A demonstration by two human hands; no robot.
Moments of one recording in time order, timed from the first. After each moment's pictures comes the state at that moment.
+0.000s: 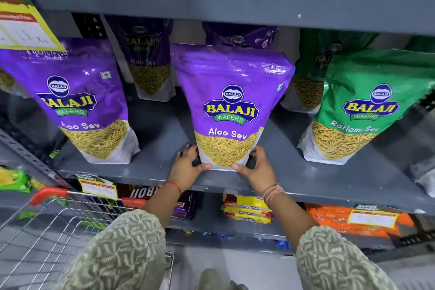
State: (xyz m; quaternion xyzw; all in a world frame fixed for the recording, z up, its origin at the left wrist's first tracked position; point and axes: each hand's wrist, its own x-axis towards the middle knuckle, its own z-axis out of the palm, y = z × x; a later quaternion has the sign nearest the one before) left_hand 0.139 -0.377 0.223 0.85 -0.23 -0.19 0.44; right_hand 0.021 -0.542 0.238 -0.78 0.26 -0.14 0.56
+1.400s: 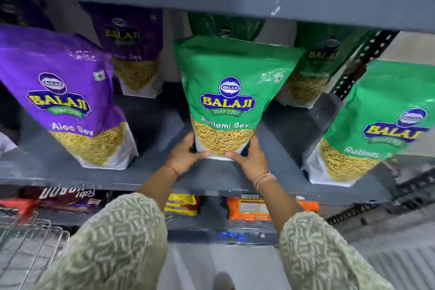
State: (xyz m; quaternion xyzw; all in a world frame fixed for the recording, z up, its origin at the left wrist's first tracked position) left_hand 0.013 -0.611 0.244 0.76 -0.23 -0.27 0.54; right_hand -0.100 -0.762 0.247 -0.76 0.27 -0.16 0.57
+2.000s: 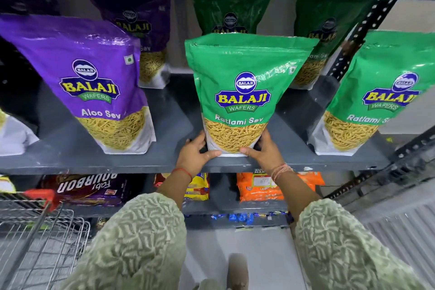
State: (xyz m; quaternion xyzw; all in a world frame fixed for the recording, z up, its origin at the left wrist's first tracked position) left_hand -0.012 -0.576 0.219 0.77 -0.25 -0.26 0.53; right_hand -0.138 -0.732 0.248 -0.78 0.27 -0.15 0.55
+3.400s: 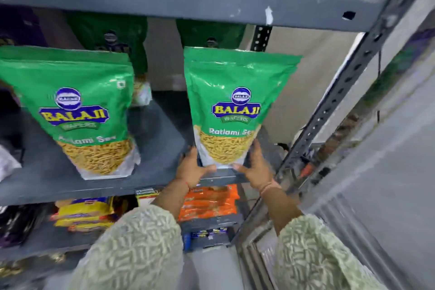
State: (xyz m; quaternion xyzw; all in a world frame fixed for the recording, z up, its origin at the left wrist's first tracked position) left_hand -0.170 -0.805 0.238 0.82 -0.27 -0.23 0.44; right_hand -0.299 -0.934 0.245 -0.77 0.33 -0.16 0.52
